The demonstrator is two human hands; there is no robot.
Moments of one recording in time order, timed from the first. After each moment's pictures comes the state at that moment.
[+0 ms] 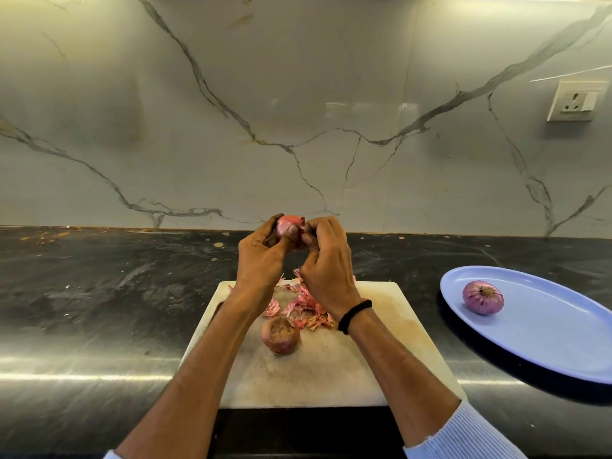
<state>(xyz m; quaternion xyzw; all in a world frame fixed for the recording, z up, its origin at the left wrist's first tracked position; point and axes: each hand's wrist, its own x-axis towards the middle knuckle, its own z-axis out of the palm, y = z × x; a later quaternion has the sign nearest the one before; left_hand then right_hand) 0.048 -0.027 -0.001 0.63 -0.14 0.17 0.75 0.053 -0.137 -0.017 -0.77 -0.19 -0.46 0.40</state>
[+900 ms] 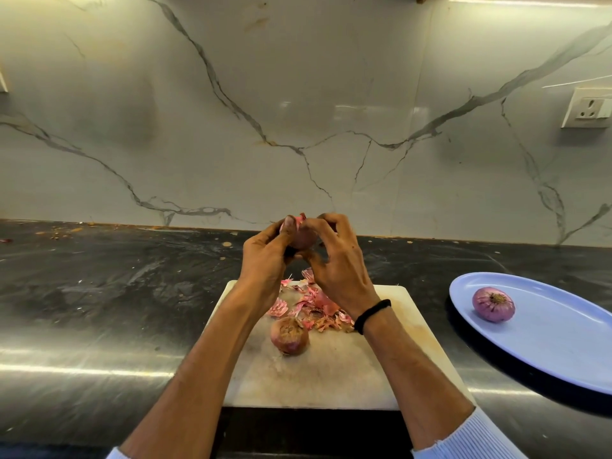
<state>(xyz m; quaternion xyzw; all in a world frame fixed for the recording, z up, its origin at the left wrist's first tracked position) 0.042 -0.021 0.010 0.52 -0.10 0.09 0.84 0.062 -0.154 -0.018 -0.80 -0.27 -0.44 0.30</state>
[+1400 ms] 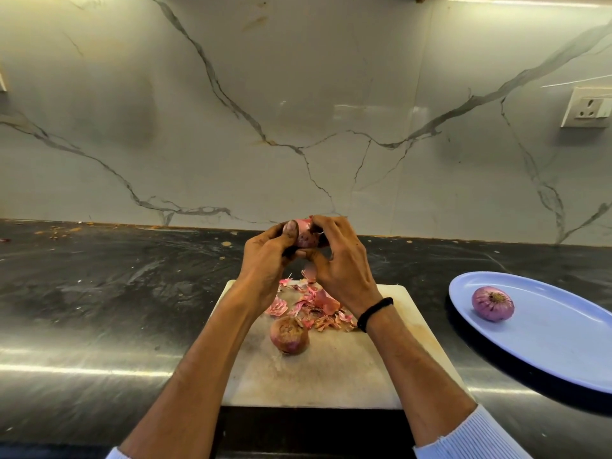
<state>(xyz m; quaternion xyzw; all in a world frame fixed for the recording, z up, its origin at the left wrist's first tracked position) 0.046 -0.017 0.008 0.55 -0.07 0.06 0.83 0.064 -0.159 -0.017 -0.80 -0.27 -0.43 0.31</state>
